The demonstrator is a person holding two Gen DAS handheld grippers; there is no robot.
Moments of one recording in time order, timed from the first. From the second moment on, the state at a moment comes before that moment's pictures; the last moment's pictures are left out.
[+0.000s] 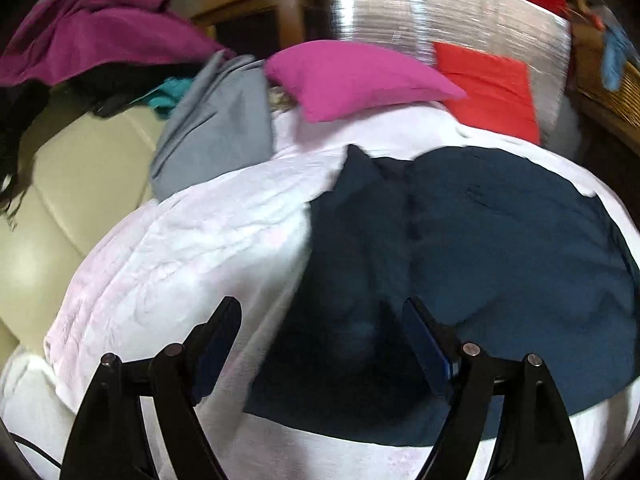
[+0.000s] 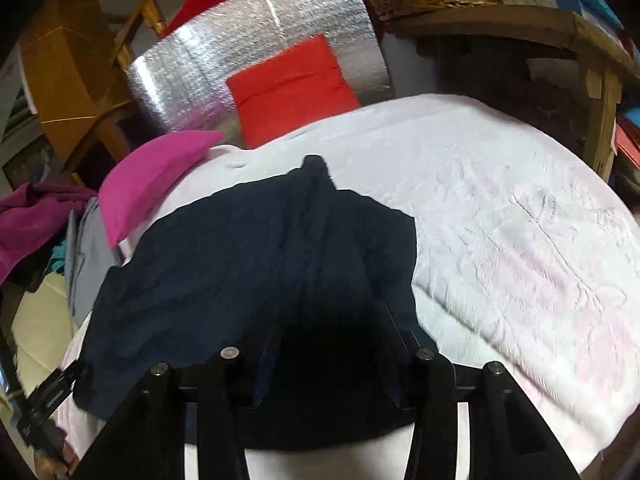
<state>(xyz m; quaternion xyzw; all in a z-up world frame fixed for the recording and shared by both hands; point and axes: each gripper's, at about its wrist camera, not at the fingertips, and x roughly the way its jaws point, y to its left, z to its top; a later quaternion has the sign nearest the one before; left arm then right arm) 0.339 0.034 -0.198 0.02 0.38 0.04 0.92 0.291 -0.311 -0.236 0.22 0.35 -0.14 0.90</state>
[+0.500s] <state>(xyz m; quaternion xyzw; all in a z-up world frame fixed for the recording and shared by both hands) 0.354 0.029 -0.221 0.07 0.42 0.07 0.90 0.281 -0.307 -0.245 0.22 0.37 -0.13 0.89</state>
